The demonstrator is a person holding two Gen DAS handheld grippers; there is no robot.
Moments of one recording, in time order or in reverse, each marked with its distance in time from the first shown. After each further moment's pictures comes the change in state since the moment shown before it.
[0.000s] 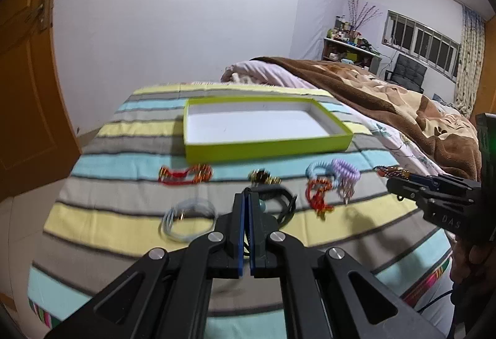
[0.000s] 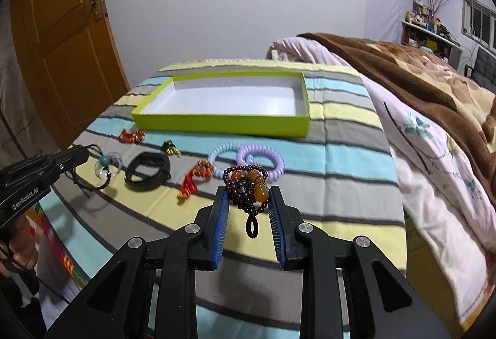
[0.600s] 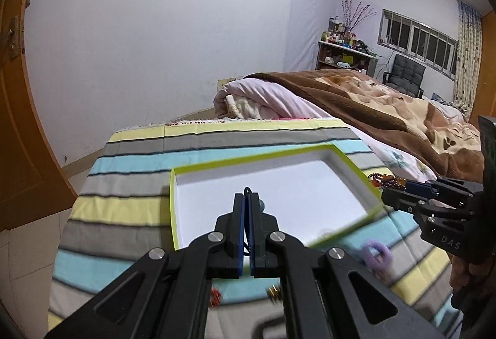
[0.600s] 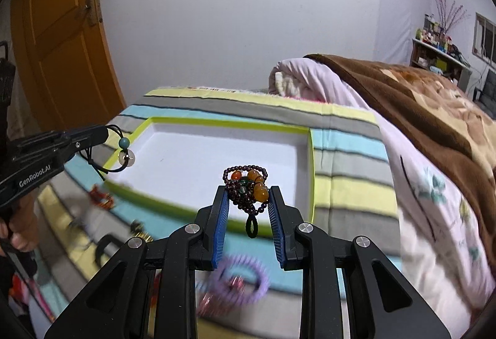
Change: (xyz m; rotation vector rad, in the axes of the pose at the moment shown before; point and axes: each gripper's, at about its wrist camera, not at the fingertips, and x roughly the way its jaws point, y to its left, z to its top) left arm 0.088 0.015 0.098 0.043 -0.015 -0.024; right arm 0.078 -0.019 0.097 -0.056 -0.019 -0.004
